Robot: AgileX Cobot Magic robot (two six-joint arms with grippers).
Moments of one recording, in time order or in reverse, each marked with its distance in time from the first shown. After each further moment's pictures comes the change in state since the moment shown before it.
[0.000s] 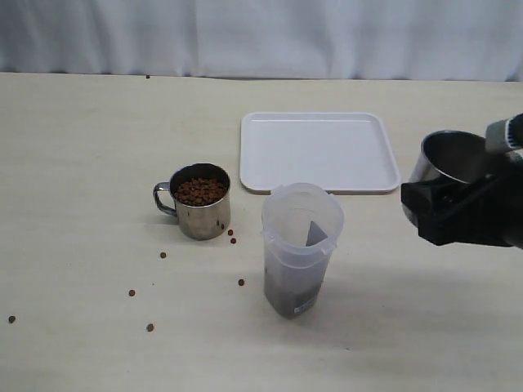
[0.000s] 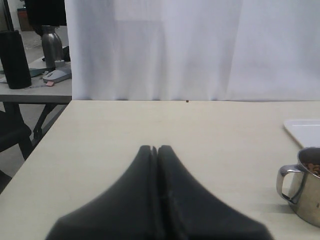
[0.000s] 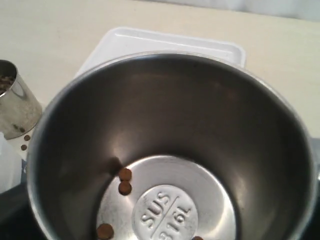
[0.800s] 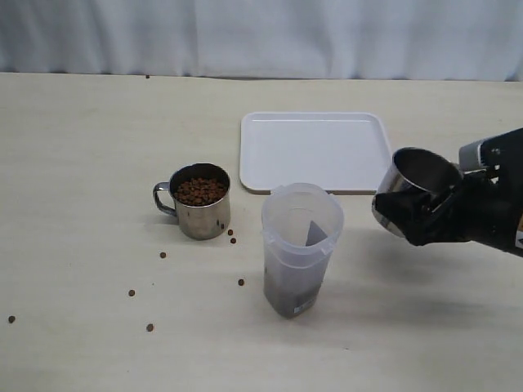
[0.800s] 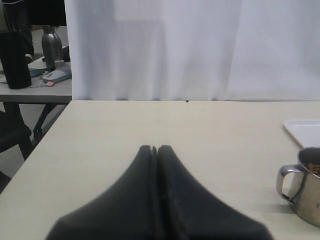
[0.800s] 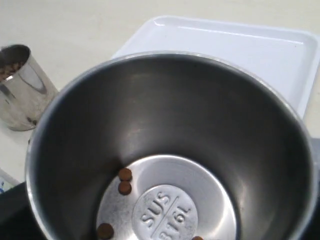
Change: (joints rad) left arm 0.000 0.000 0.000 0.000 0.000 0.000; right arm -0.402 0.592 0.004 0.778 -0.775 -1.166
